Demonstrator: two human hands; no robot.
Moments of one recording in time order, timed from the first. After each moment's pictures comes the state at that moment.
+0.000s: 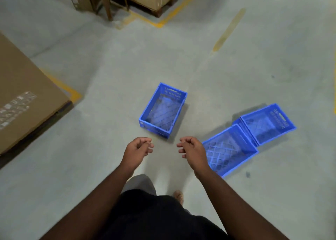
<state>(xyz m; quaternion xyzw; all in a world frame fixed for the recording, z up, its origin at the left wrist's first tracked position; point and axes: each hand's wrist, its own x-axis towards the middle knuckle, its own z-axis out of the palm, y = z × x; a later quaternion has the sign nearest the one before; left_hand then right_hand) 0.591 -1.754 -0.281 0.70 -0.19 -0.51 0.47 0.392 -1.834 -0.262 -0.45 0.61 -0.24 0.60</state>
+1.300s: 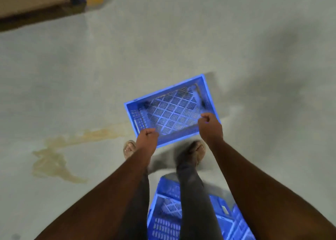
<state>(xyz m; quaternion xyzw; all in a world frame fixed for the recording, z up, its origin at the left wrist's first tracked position) 0.621 -2.299 -0.633 0.79 0.31 -0.38 0.38 0.581 -2.518 -0.639 -0.71 0.50 0.20 0.46</state>
